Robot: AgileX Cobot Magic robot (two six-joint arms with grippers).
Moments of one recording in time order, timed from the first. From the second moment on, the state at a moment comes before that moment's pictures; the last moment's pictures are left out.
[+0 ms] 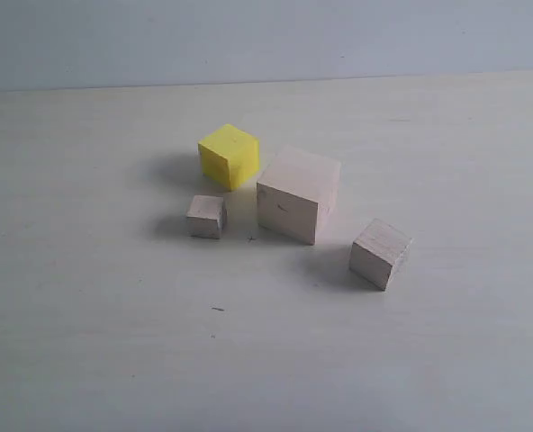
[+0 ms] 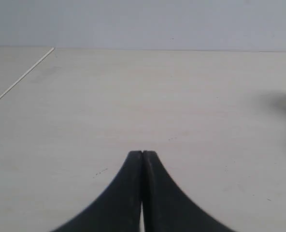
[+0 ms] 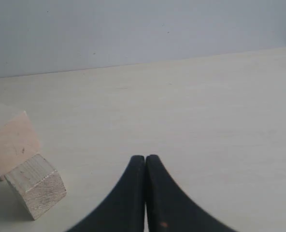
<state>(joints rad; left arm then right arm) 0.12 0.00 0.00 0.05 0.37 0.00 0.02 0.01 0.00 0.00 0.35 0.08</state>
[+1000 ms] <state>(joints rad) 0.12 0.00 0.00 0.05 0.37 0.00 0.02 0.01 0.00 -0.02 0.17 0.08</state>
